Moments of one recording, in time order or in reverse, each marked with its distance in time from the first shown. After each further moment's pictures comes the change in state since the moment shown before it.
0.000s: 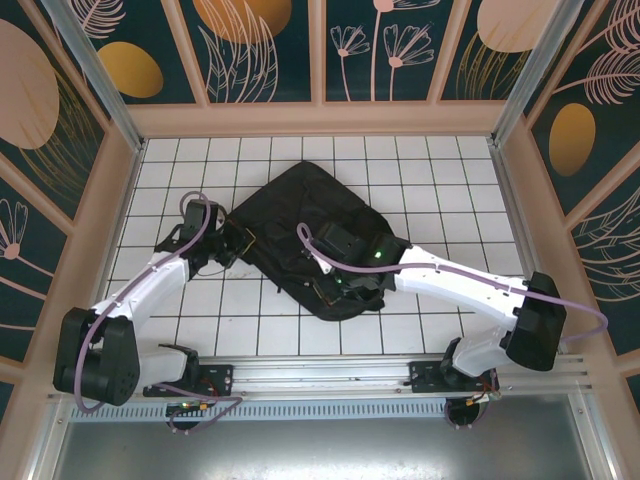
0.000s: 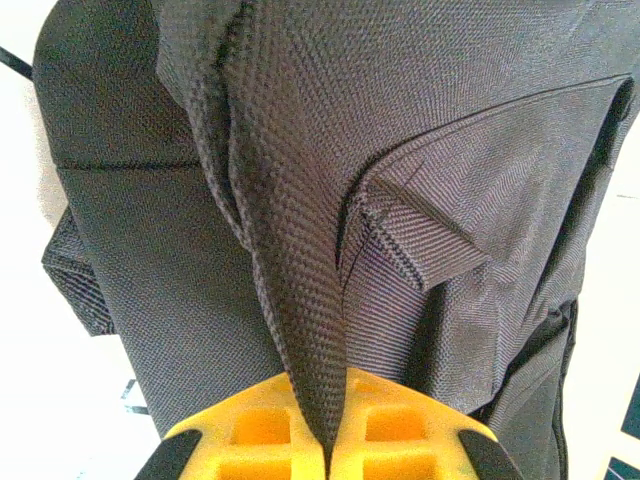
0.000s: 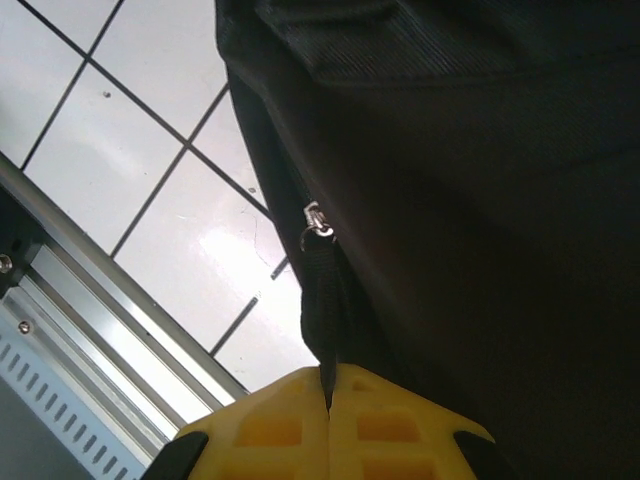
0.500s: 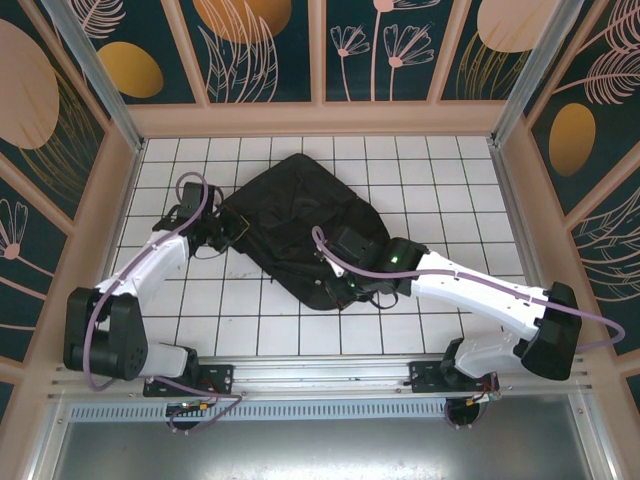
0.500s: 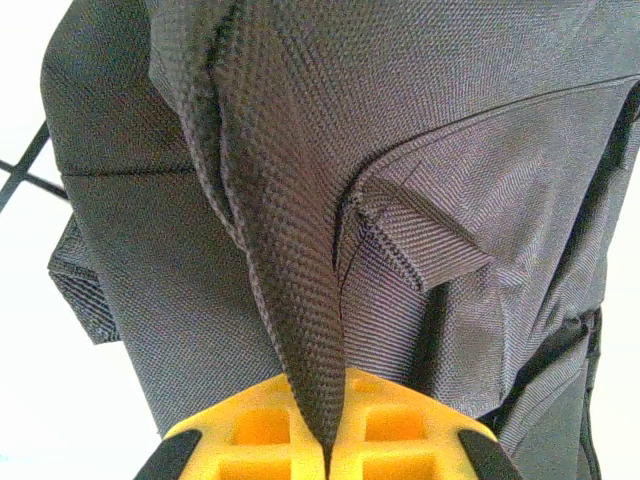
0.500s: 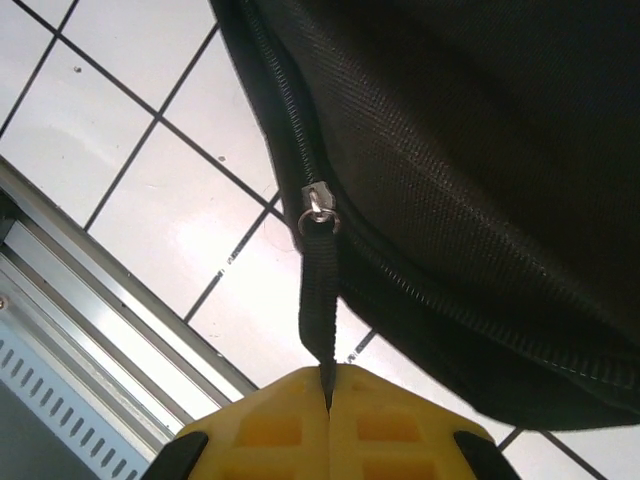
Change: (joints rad) left arm 0.049 0.137 0.187 -0.109 -0.034 0.108; right arm 0.000 -0.091 -0.037 -0.060 0.033 0.003
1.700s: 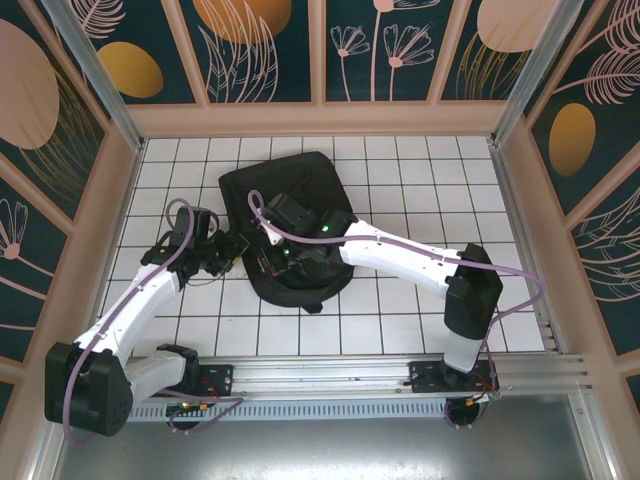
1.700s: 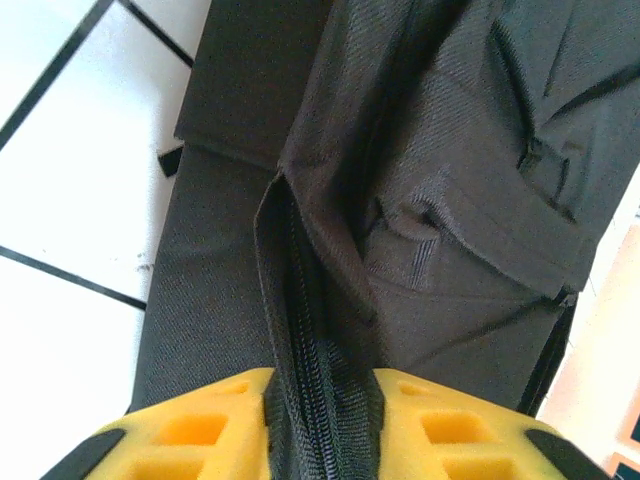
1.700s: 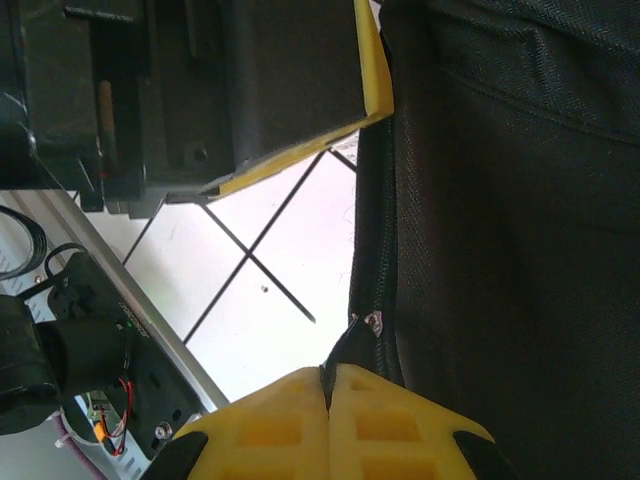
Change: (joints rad) left arm -0.058 -0.295 -0.192 -0.097 0.005 -0.142; right arm -0.006 0.460 0.414 0.239 -0.157 0.076
